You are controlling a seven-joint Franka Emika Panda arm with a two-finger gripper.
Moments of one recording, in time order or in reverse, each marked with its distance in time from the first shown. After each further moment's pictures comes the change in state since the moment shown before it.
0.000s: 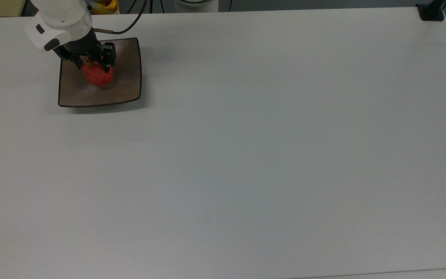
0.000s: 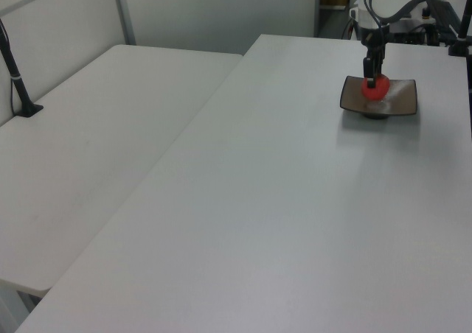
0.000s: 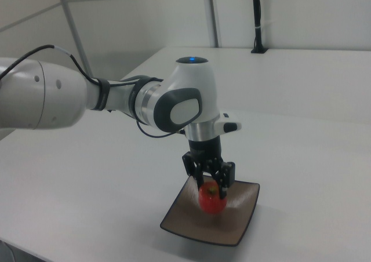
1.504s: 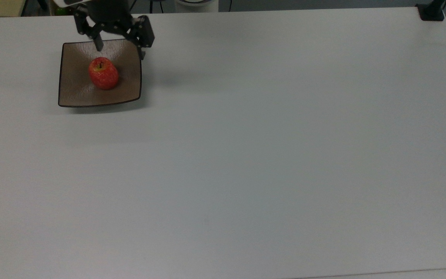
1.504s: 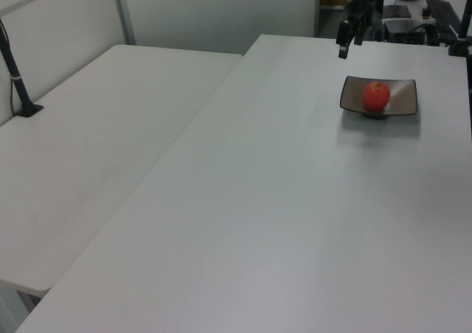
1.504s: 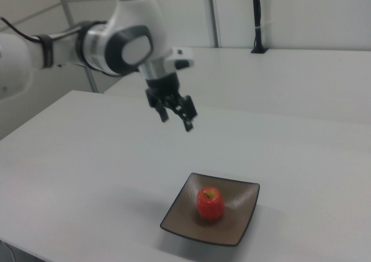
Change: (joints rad) arm 0.074 -0.148 0.121 0.127 0.065 -0.087 0.298
